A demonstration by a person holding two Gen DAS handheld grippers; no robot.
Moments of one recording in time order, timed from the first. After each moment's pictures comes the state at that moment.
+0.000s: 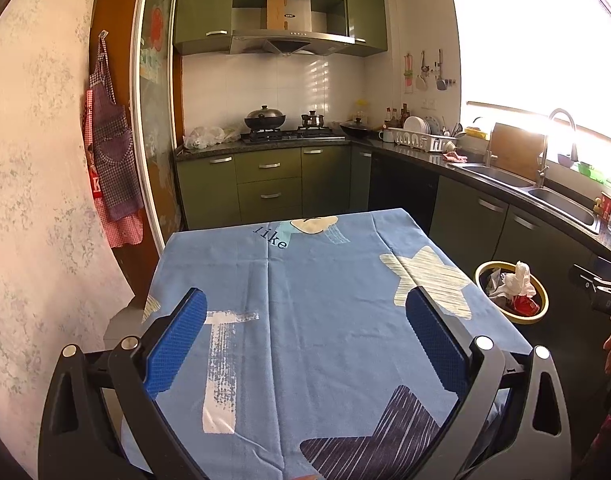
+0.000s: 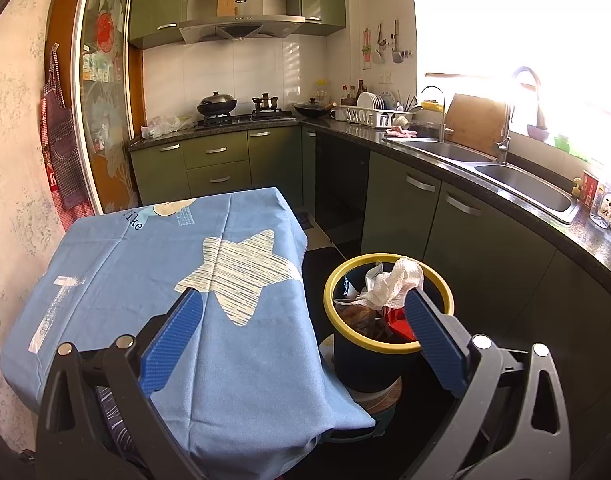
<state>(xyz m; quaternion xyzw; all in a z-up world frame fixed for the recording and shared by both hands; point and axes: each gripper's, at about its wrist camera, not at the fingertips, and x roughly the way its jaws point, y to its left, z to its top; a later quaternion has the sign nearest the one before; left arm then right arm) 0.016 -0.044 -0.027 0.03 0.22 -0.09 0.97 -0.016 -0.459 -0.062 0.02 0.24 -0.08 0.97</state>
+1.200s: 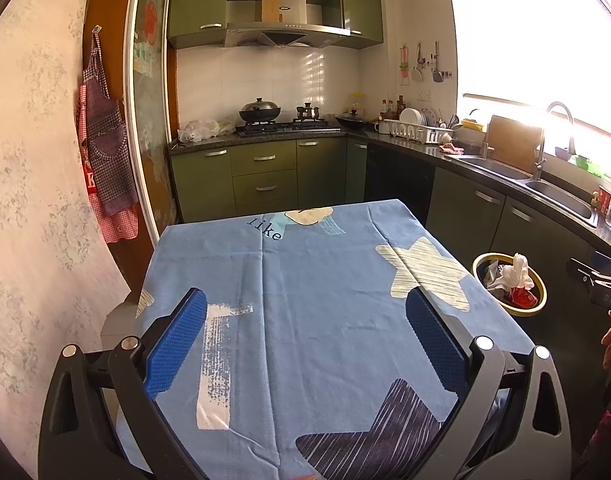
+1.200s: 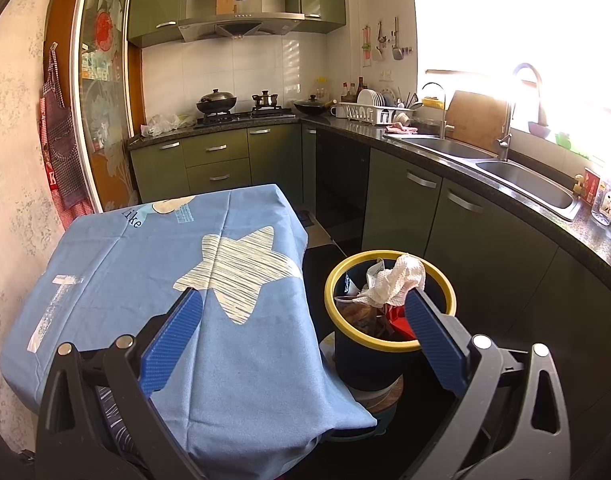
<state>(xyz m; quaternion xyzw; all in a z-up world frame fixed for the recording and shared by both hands) 0.024 -0.046 -0.037 0.03 0.23 -0.10 0.97 -0.013 -0.460 -0.068 0.02 0.24 -0.08 0.97</state>
